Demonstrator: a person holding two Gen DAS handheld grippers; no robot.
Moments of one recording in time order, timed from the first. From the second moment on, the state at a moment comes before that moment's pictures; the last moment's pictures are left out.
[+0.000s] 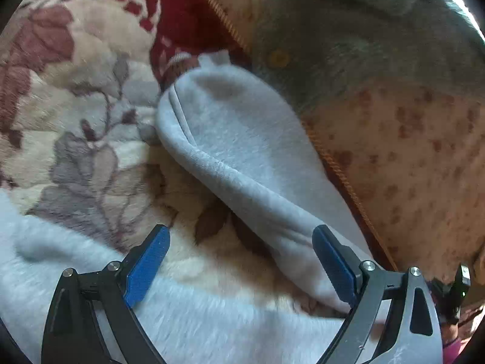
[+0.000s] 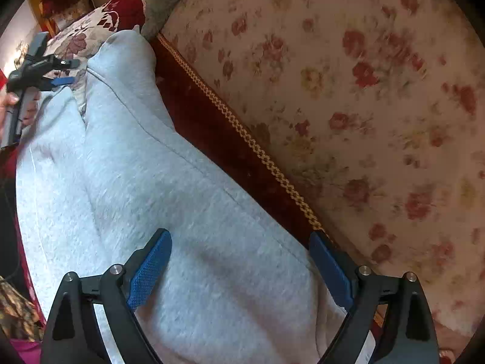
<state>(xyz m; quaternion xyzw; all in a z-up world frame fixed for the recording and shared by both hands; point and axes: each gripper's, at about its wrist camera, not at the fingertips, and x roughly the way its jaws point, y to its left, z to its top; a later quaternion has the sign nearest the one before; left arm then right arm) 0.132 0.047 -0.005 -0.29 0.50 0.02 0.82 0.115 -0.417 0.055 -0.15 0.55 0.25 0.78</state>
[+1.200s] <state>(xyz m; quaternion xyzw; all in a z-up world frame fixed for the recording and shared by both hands) -0.032 0.051 0.076 -0.27 0.40 -0.07 0.87 -0.138 -0.349 0.125 -0.20 0.47 0.20 0.84</state>
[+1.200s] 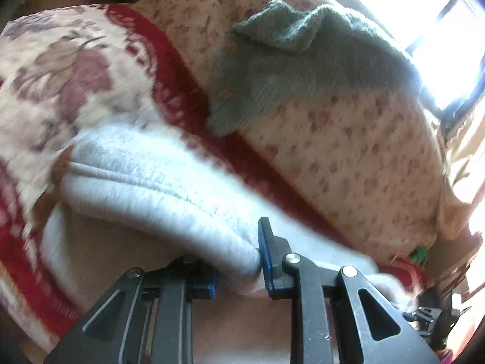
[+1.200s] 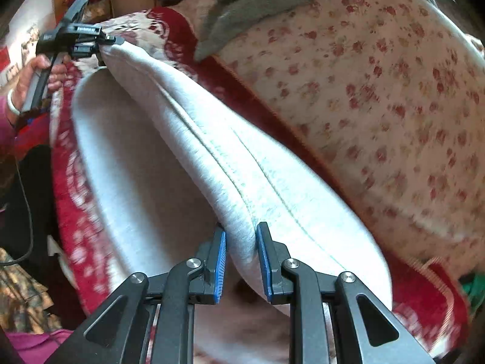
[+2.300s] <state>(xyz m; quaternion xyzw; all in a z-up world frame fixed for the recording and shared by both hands) -0.063 0.067 0.038 -0.25 0.39 -0.02 0.88 -0.208 -0.507 0.050 0.49 0.33 0.05 0.81</state>
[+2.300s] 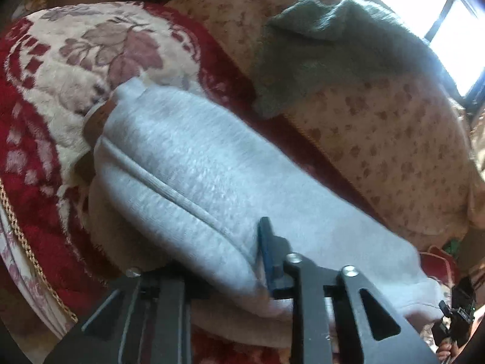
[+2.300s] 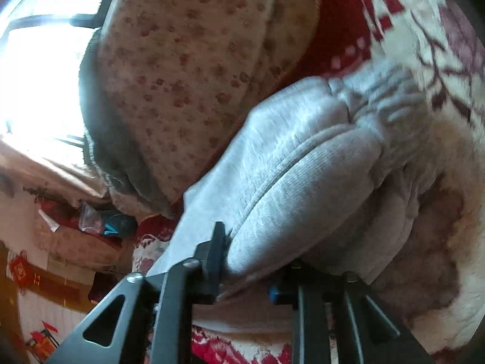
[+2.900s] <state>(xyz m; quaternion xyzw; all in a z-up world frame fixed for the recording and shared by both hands) -0.081 0.081 0.016 -0.25 0.41 -0.01 0.87 -0.240 -0.494 0.032 0.40 0.40 0.03 0.82</state>
